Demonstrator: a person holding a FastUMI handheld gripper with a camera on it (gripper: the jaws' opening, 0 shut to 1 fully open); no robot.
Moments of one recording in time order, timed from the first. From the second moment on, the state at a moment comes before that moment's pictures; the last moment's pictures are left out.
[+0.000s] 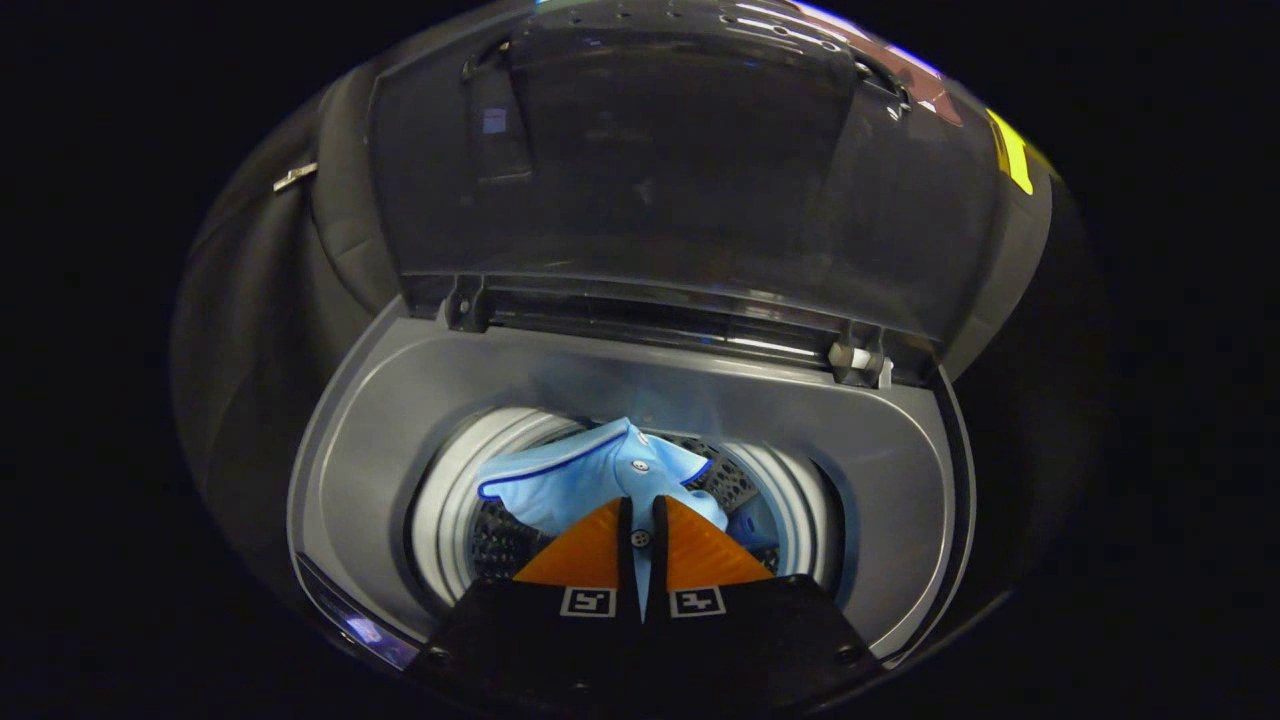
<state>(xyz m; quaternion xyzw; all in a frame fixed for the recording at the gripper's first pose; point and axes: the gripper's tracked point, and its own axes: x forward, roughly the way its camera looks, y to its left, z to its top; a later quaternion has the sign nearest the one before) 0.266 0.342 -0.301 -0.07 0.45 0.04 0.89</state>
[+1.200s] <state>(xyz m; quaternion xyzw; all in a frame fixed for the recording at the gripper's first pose) 0.255 0.369 -0.283 -0.05 0.43 0.02 0.90</state>
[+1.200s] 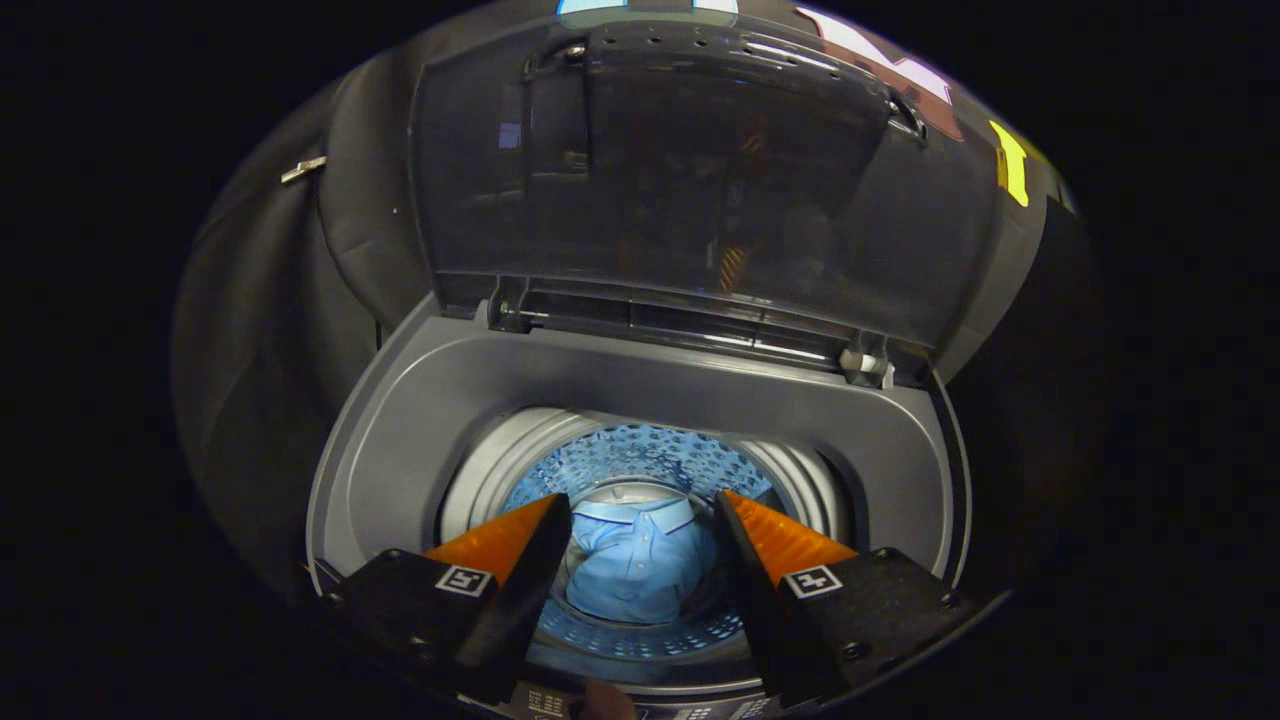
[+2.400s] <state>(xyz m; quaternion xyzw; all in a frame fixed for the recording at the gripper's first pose) 0.297 0.346 -0.092 0.03 0.30 0.00 0.95</state>
